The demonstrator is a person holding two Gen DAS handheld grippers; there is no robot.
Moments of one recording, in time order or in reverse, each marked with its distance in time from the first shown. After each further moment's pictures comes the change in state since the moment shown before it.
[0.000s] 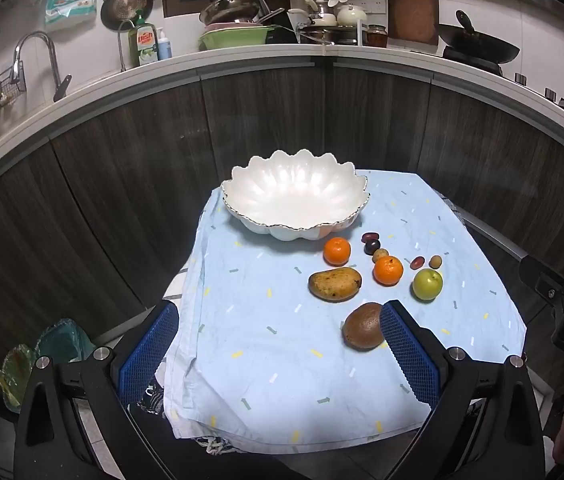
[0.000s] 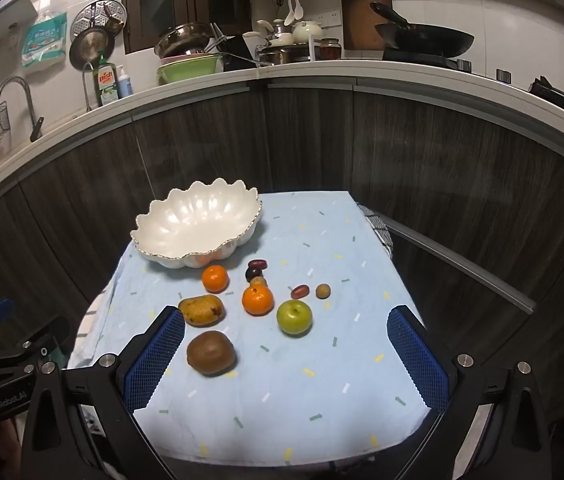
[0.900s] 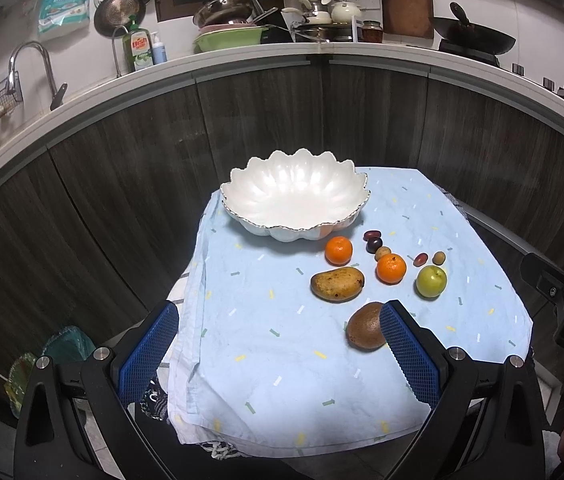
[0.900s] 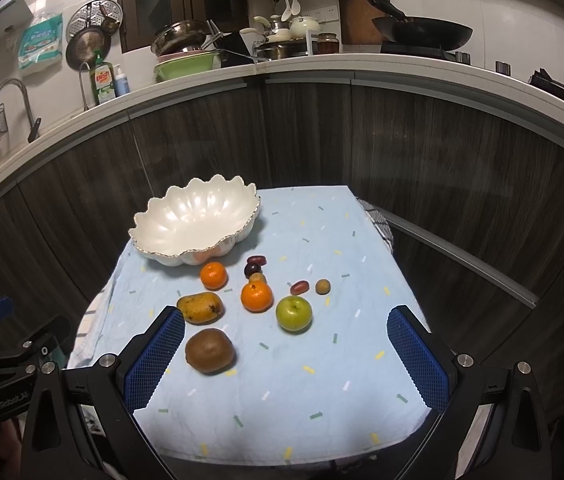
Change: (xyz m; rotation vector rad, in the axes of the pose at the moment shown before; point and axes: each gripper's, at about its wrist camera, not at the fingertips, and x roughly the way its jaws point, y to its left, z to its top) left arm 0.003 0.001 -0.004 0.033 0.001 0.014; right arm 0.007 -0.003 -0.002 0.006 0.010 0.002
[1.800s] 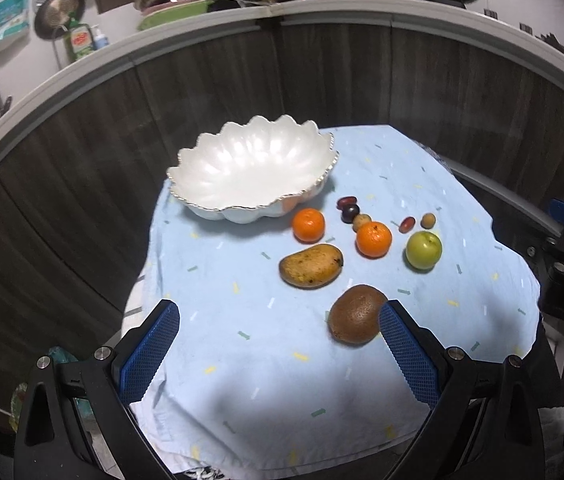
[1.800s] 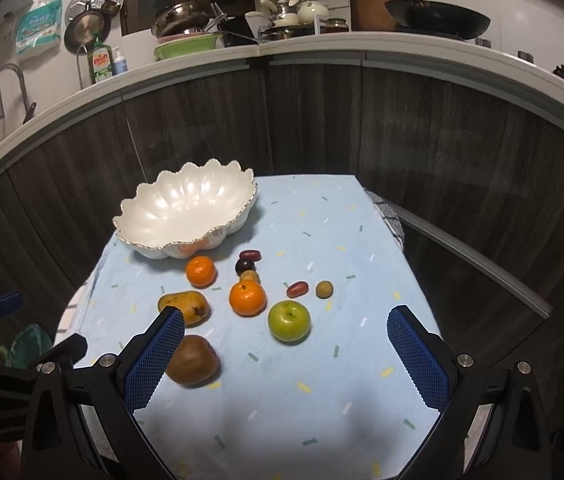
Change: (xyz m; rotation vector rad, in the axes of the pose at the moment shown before) left arm 0.061 -0.036 0.010 0.151 0.112 -0.087; right arm 0.056 -0.006 0.008 -0.026 0.058 0.015
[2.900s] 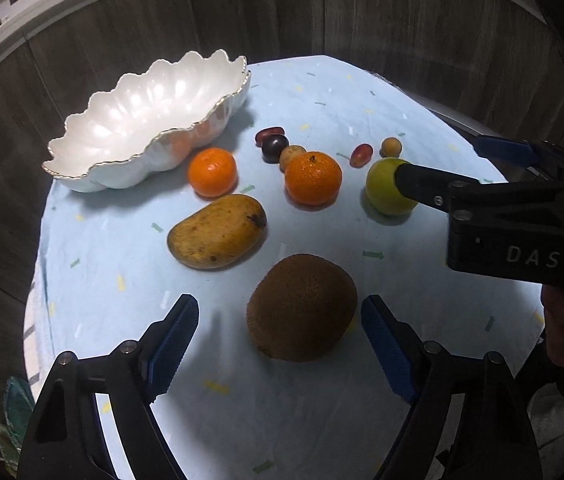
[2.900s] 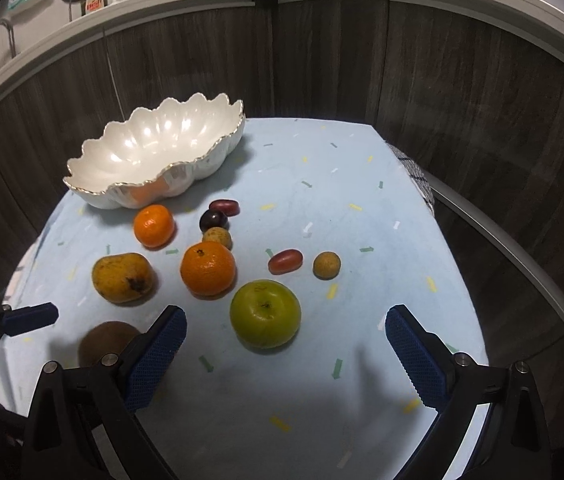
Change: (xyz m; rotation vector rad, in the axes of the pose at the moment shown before) left arm 0.106 -0.052 -0.019 0.135 0.135 -0.196; right arm 0.112 -0.012 -0.016 -0.077 0.132 0.001
